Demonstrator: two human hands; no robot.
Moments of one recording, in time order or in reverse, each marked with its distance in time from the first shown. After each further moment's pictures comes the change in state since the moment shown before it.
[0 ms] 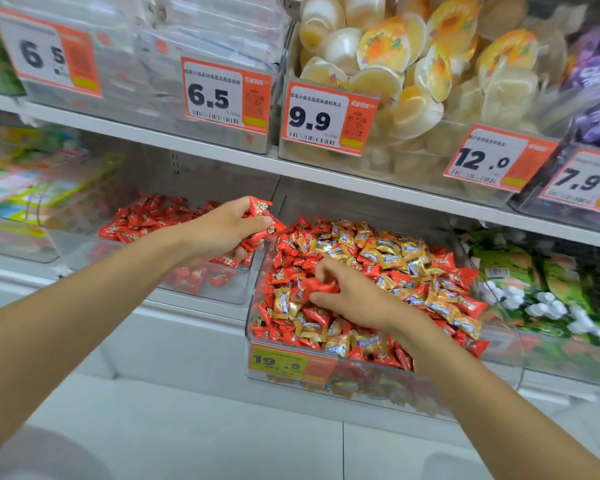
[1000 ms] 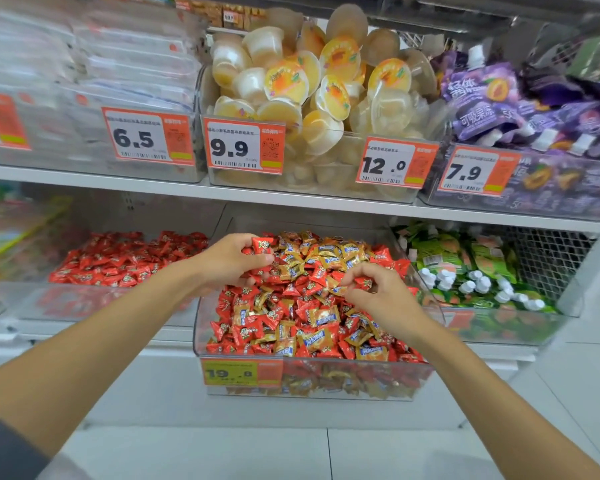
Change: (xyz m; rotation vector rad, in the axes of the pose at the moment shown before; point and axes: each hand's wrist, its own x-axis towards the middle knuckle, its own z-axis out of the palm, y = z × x) left_hand 0.017 0.021 0.066 -0.047 -0.166 0.006; right_hand -0.095 0.031 -0.051 0.185 0.480 0.053
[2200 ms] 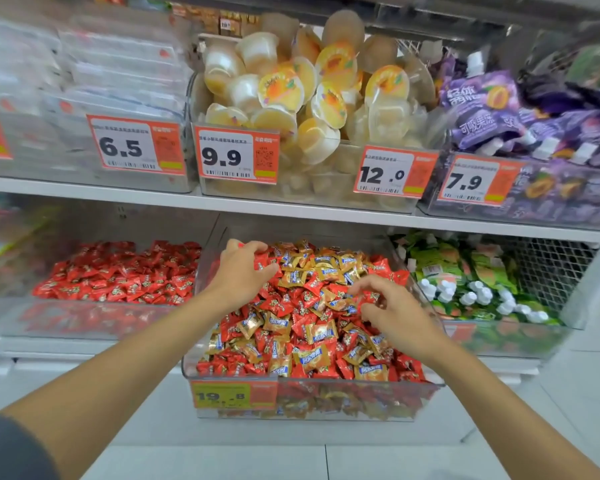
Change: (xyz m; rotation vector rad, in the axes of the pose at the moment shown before) left_hand 0.037 -0.022 0.027 0.506 0.352 0.127; right_hand 0.004 0.018 -0.014 -0.109 -0.019 0.034
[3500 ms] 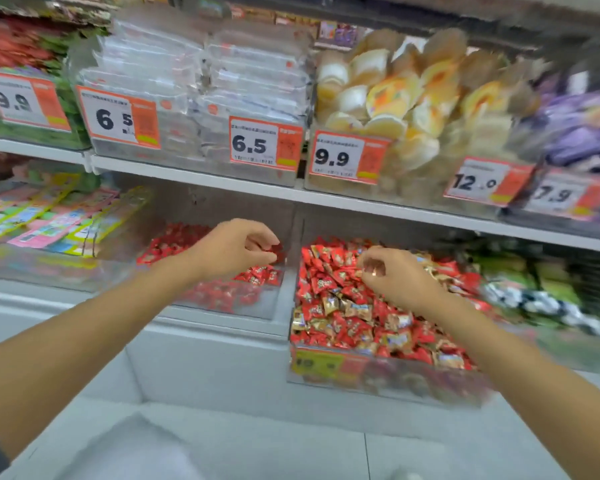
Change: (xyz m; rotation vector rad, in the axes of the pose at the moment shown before) left_hand -0.045 -0.080 -0.142 -0.051 -0.078 0.197; right_hand 0.053 -0.087 0.073 -0.480 -0.014 -0.209
